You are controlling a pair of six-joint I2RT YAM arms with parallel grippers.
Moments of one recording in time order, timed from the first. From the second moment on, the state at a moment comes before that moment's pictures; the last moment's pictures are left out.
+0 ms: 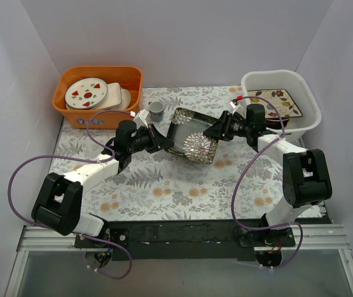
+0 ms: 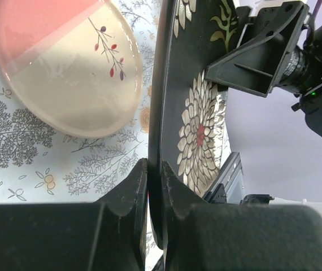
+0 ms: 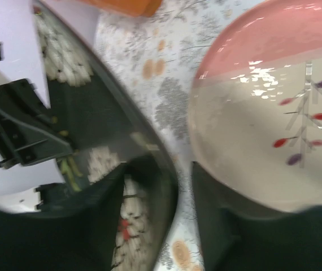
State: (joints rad) left arm -0.44 1.40 0.75 0.32 0.50 -0.84; right arm 0.19 1.63 0.94 0.19 -0.83 0.65
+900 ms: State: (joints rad) left arm -0.43 1.39 0.75 0.30 0.50 -0.83; right arm 0.19 1.64 0.94 0.27 -0.92 0.77
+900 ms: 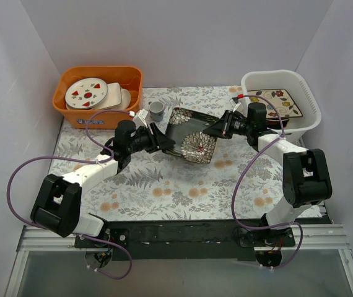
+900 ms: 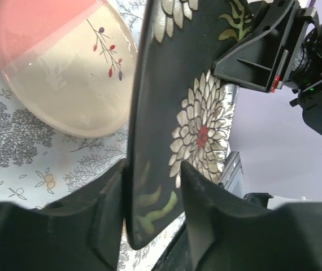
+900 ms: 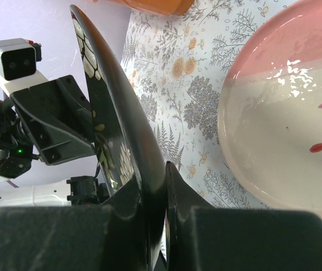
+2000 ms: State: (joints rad) left arm -0.44 1.37 0.75 0.34 0.51 -0.83; right arm 0.20 1.64 0.99 0.19 -0.89 0.69
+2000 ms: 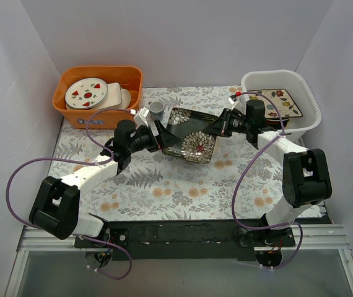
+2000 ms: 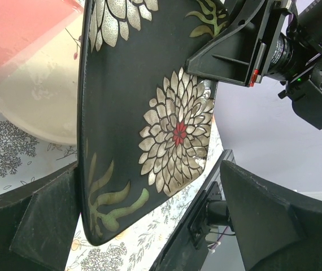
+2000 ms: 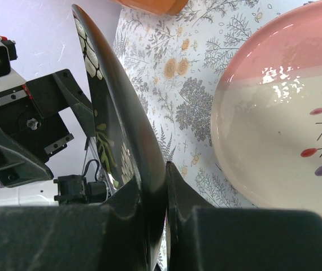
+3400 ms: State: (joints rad) left arm -0.44 1.35 0.75 0.37 0.51 -0.82; right arm -0.18 1.64 1.19 0.04 -0.83 0.63
